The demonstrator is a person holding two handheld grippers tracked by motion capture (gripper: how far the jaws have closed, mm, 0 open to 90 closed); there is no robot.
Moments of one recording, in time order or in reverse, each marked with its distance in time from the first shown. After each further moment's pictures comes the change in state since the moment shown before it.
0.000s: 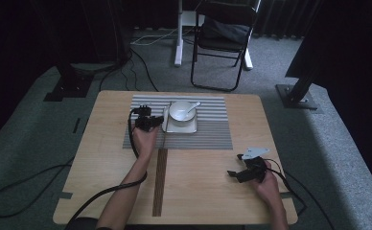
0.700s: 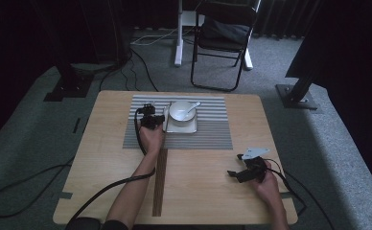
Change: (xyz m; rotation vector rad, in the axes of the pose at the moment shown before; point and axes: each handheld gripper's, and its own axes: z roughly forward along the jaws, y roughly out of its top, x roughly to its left) left arm -0.002 0.002 0.034 0.015 0.064 -0.086; right arm 0.000 0.000 0.000 0.000 0.000 0.000
